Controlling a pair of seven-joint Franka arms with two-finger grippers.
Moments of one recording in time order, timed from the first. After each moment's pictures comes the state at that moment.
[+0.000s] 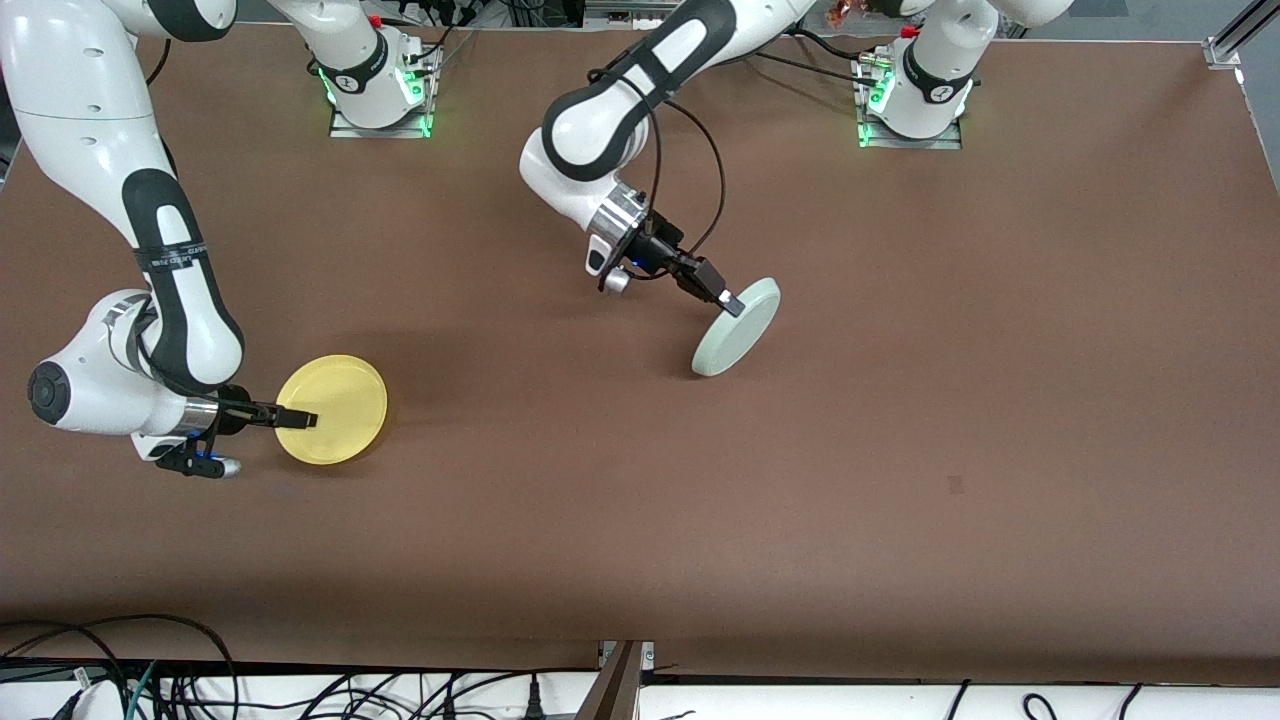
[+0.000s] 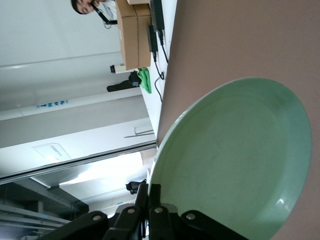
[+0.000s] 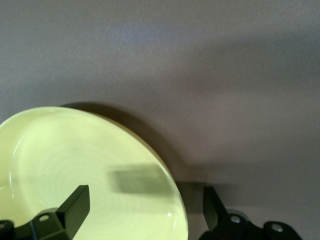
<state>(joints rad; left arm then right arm) -1.01 0.87 -0.09 -1.34 1.15 1.31 -0.59 -0.07 0.74 -0.09 -1.61 0.33 2.14 -0.18</state>
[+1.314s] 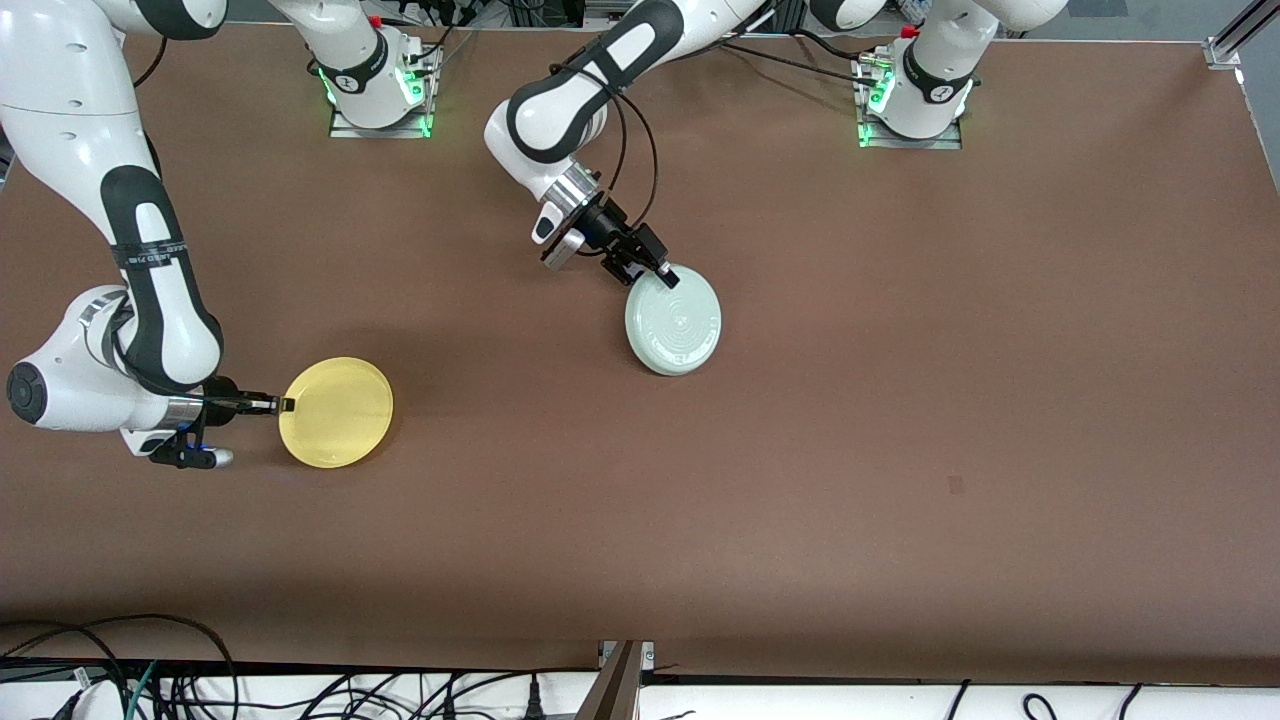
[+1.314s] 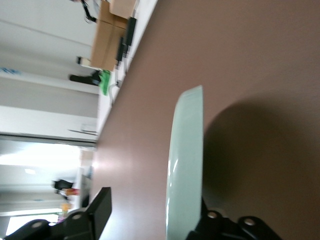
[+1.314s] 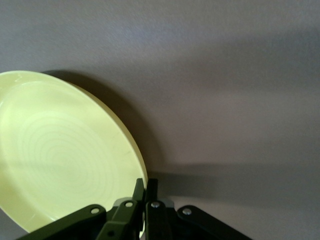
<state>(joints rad) -1.16 1.01 -0.03 -1.16 0.89 1.48 -1.02 -0.10 0.74 -0.09 -1.60 0.33 2.08 -0.27</state>
